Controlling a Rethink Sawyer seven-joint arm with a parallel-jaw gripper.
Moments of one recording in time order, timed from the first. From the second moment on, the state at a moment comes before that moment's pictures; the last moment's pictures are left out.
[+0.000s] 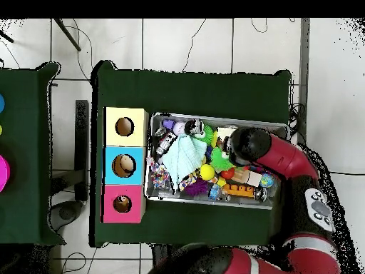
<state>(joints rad) -0.42 -0.40 -0.11 1.37 0.04 0.65 1.40</state>
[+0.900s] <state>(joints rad) -0.52 -0.29 -0.02 1.17 -0.04 0.69 1.40</state>
